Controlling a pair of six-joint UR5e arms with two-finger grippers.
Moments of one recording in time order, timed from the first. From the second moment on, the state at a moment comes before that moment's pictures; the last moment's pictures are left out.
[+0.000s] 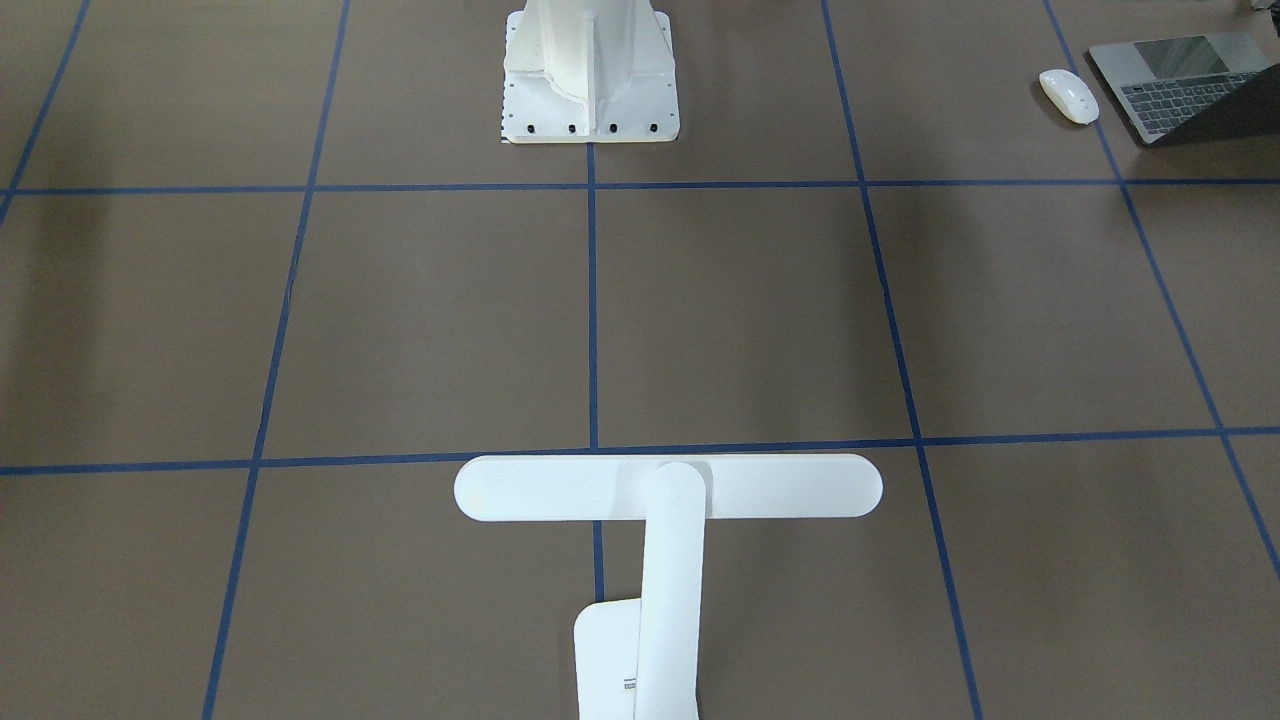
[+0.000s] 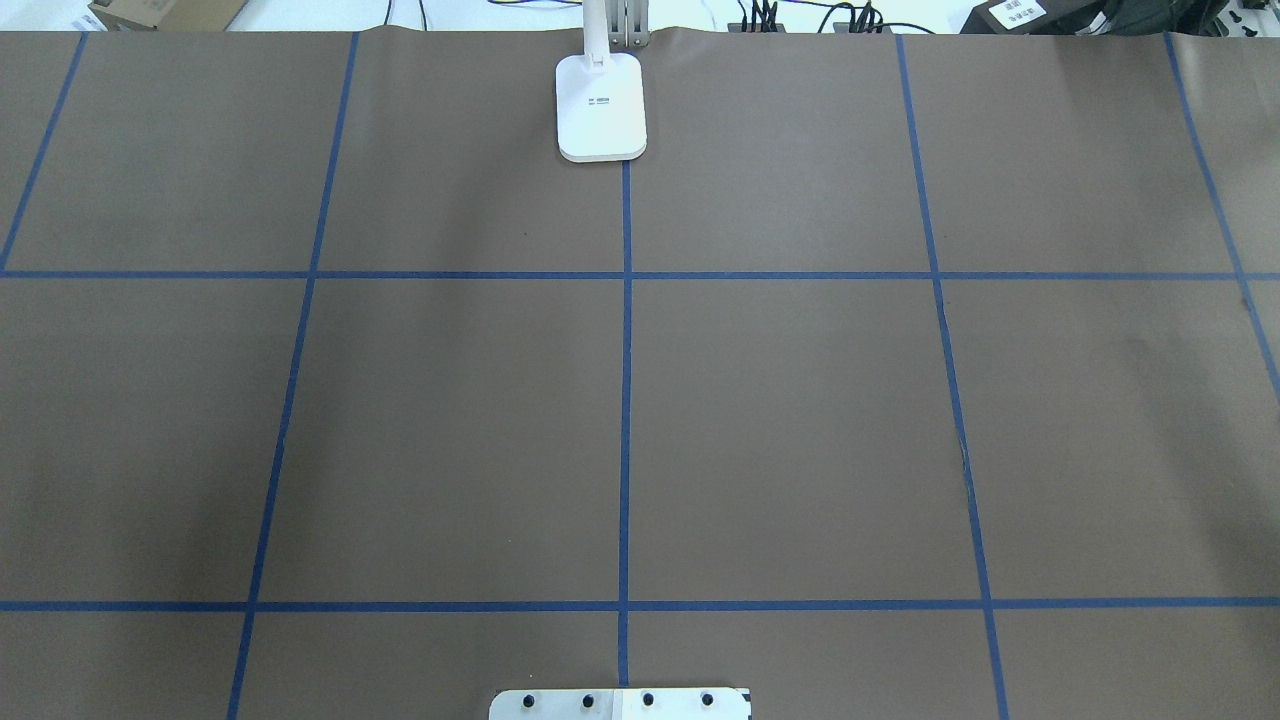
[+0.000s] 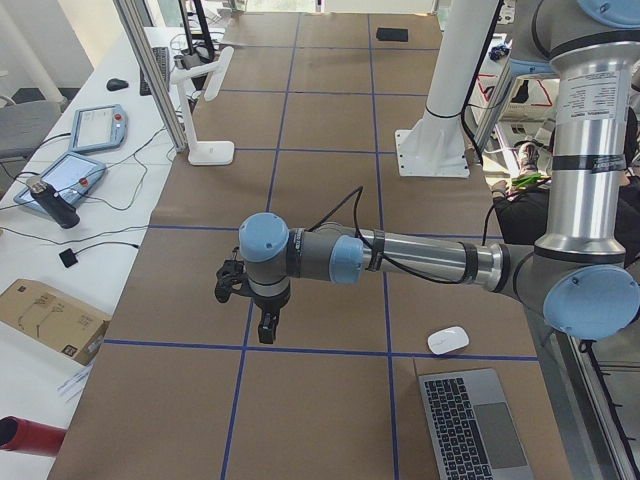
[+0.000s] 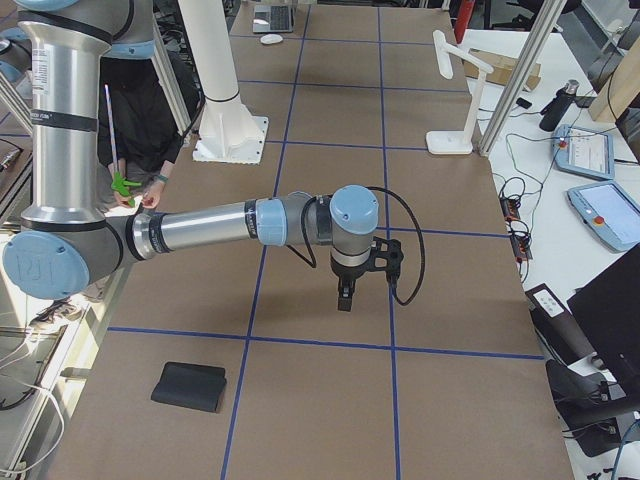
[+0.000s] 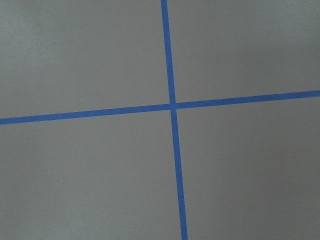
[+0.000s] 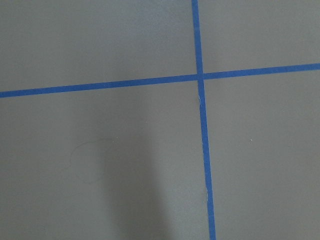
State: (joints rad) left arm -1.56 -1.55 -1.71 -1.55 -2.34 0.02; right arm 1.55 -1.66 1.86 -1.71 2.39 0.13
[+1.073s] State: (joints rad) left arm -1.74 -1.53 -1.69 -1.34 -2.28 0.00; right arm 1.55 -1.69 1.87 -1.72 2.42 0.14
